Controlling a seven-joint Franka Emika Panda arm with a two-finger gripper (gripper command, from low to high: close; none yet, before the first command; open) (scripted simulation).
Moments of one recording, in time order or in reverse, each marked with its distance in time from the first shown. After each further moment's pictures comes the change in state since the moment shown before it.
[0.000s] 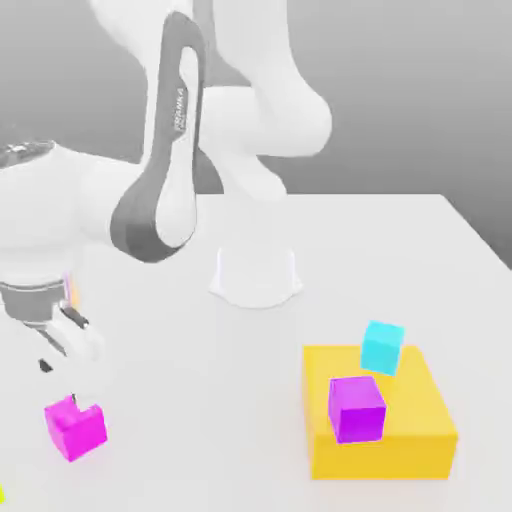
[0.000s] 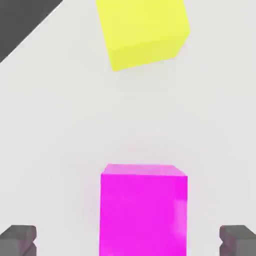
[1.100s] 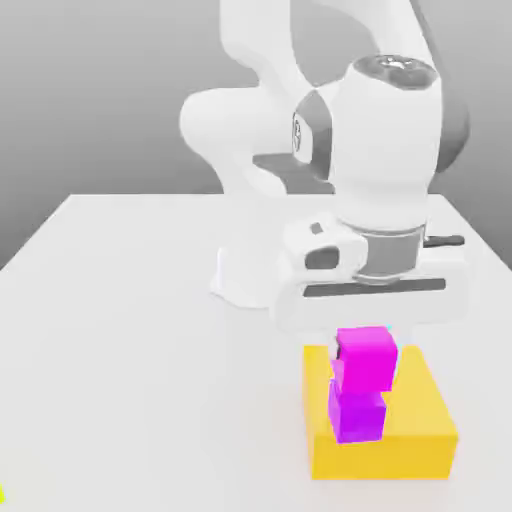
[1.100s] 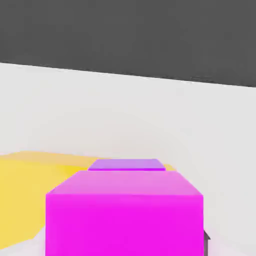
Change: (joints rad) arm 0.501 -0.287 0.281 -0.013 -0.155 -0.269 0.013
